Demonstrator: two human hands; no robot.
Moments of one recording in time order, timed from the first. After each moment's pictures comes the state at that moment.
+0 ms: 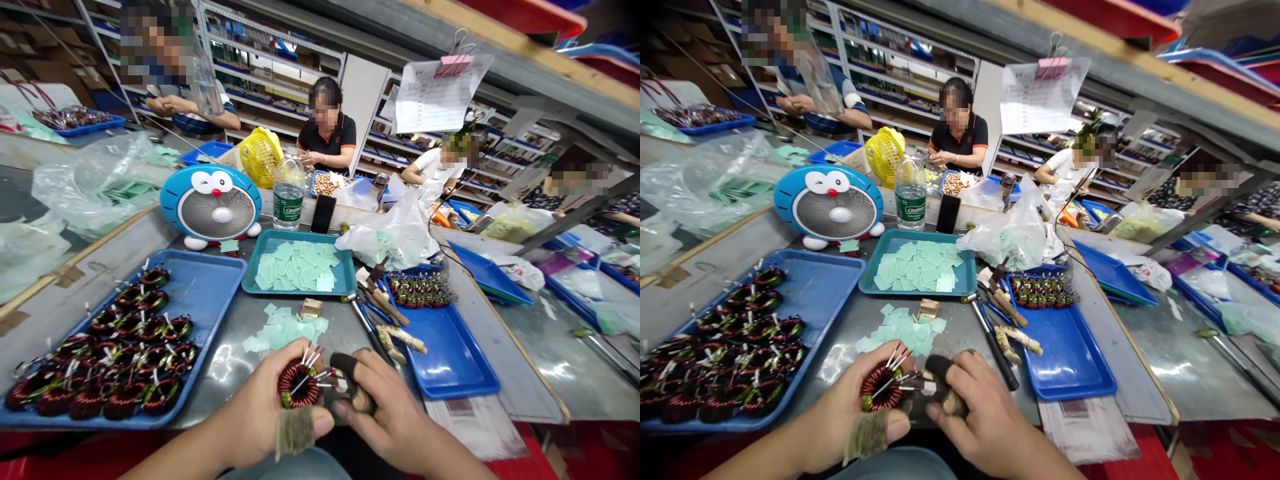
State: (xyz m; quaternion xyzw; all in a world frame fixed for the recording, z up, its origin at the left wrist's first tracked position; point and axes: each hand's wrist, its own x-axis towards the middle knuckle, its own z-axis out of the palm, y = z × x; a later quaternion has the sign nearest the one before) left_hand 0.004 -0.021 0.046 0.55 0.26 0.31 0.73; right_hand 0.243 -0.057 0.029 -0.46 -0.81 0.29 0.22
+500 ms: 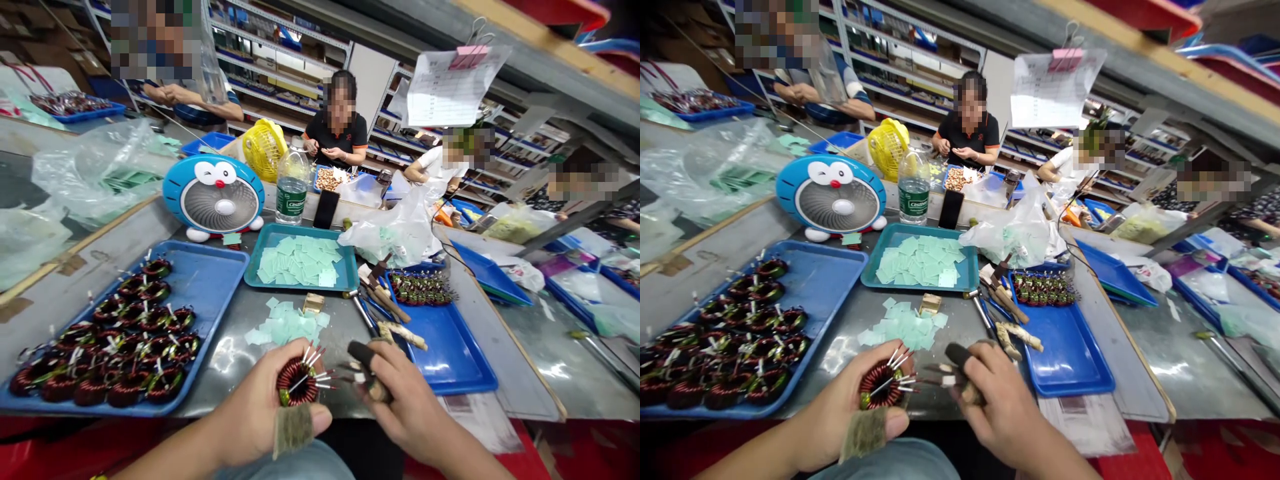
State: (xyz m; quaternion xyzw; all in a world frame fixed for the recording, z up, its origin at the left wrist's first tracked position) left_hand -0.004 -0.025 0.045 0.59 0.31 0.28 0.69; right_hand 0.256 -0.061 0.033 -0.47 -0.83 0.19 0.21
